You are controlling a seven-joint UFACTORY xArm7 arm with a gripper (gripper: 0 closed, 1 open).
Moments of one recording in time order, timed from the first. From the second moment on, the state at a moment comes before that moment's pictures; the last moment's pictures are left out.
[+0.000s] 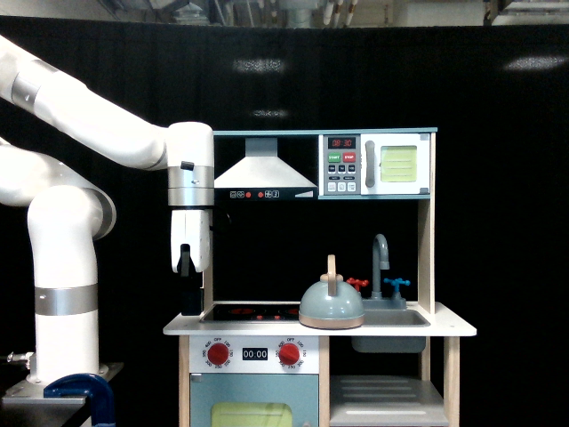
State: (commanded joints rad) arm -0.03 -0.94 0.06 0.11 0.06 1.05 -0.02
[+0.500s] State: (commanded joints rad) arm -0.05 -0.91 0.06 0.12 0.04 1.04 -0.01
